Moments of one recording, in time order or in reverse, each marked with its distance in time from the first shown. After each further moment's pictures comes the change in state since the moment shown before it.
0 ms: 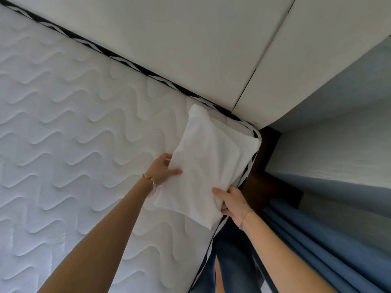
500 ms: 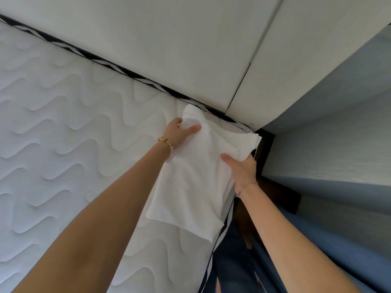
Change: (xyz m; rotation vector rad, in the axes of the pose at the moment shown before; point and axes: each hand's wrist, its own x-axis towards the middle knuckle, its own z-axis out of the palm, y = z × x) left_hand 0.070 0.090 0.030 0.021 0.083 0.208; right_hand 0.045 -0.068 -0.001 0.202 0.255 -0.447
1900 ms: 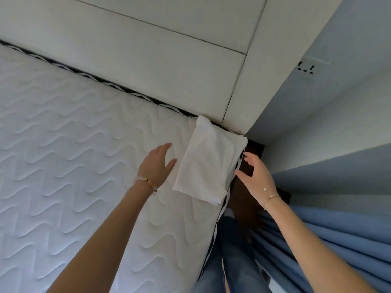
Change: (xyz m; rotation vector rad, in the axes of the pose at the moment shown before) left_hand -0.208 -0.001 -0.092 0.724 0.182 0.444; right_hand -0.174 -0.067 -0.057 -0.856 -0.116 -0.465
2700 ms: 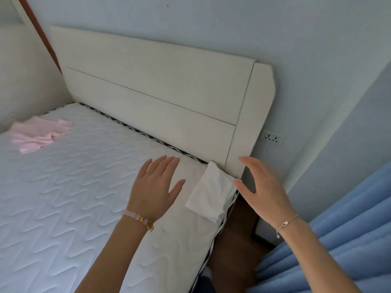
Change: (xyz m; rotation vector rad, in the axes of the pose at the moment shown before) left_hand -0.309 0.130 -0.136 0.428 0.620 0.254; right_hand -0.265 -0.109 -0.122 -0.373 0.266 -0.777
